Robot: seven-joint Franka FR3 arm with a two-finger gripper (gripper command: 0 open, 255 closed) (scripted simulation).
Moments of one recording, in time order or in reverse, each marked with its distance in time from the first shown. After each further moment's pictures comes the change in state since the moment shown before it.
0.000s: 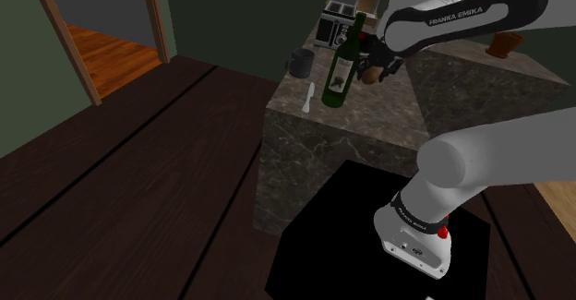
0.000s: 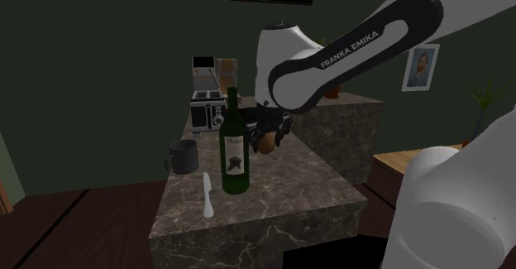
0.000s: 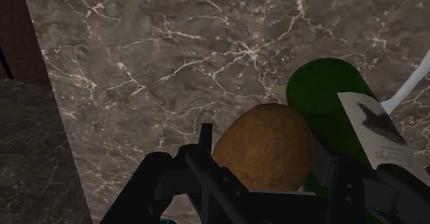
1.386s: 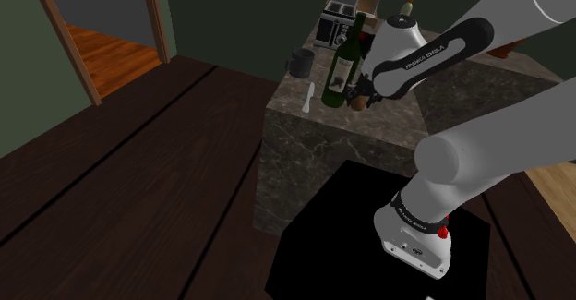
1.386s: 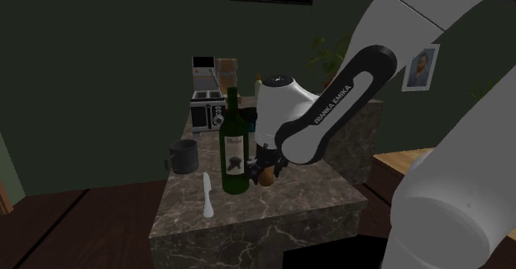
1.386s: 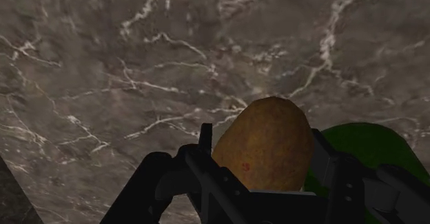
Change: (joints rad) arm -0.100 0.238 0.038 -0.136 -0.149 0.370 0.146
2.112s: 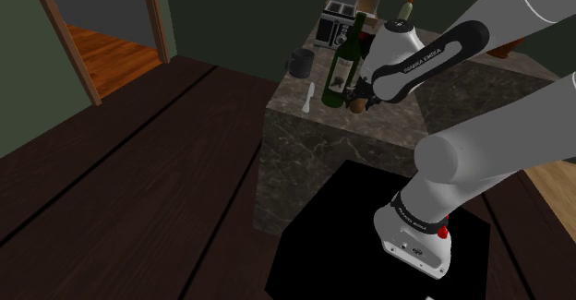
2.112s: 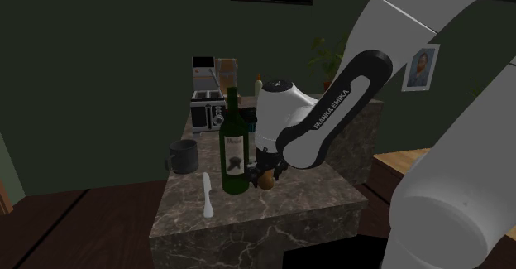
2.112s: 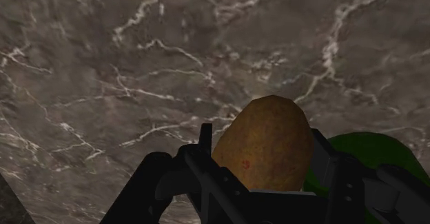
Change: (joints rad) arm -0.019 0.033 0.013 -0.005 -0.027 0.037 0.027
